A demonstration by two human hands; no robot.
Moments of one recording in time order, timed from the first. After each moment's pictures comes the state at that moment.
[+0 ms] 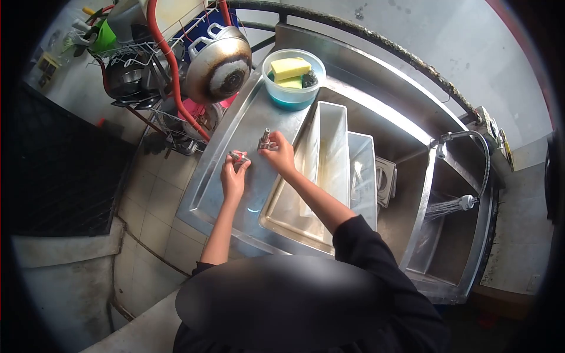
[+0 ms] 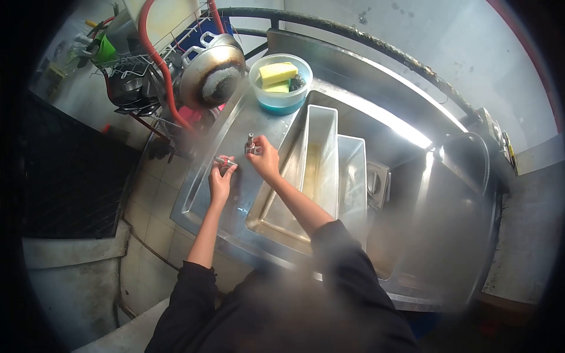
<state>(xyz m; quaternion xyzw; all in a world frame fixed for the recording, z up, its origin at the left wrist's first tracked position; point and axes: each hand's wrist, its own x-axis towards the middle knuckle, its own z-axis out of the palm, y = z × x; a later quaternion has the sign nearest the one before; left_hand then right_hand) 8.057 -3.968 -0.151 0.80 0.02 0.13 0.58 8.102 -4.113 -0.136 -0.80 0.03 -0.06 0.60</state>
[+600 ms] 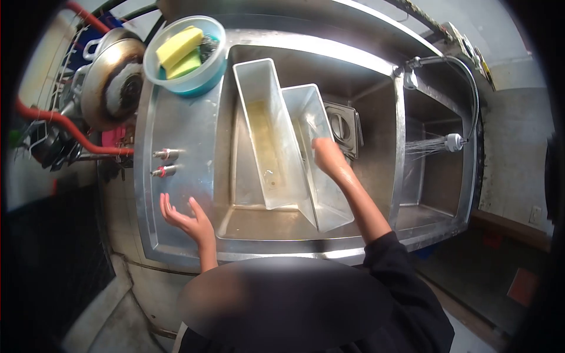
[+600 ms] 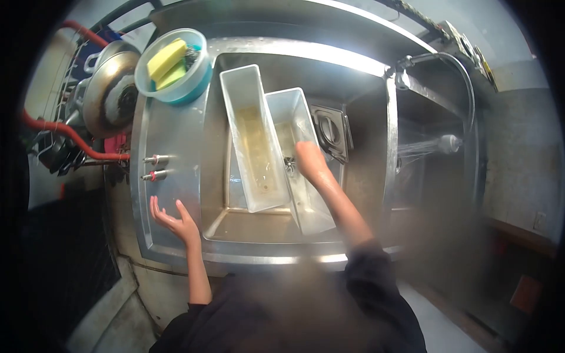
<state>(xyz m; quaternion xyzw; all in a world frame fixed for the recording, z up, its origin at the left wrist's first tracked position) 8.004 -4.022 -0.134 0.91 0.06 0.21 0.34 8.004 -4.353 -0.156 -0.96 0.15 0.16 0.20</state>
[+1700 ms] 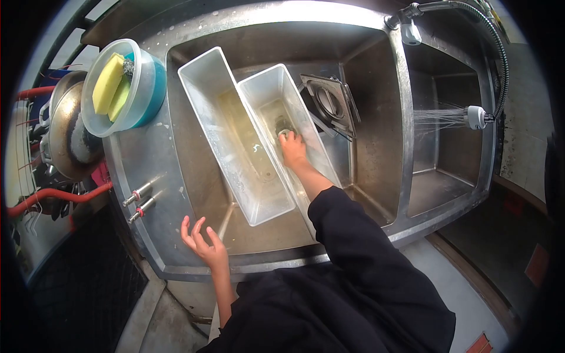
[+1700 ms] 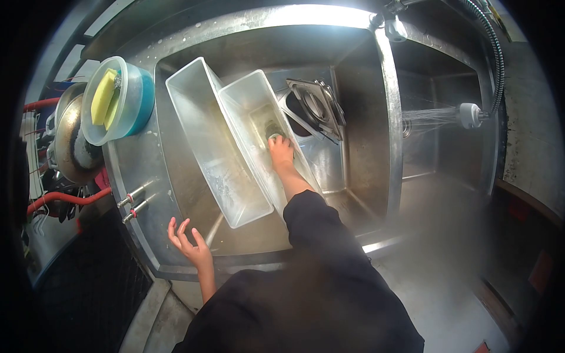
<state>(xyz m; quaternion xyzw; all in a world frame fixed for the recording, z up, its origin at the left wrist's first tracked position) 7.975 -4.064 -0.135 0.96 -0.09 0.02 0.27 7.987 -4.323 -0.361 -0.93 0.21 0.26 0.12</state>
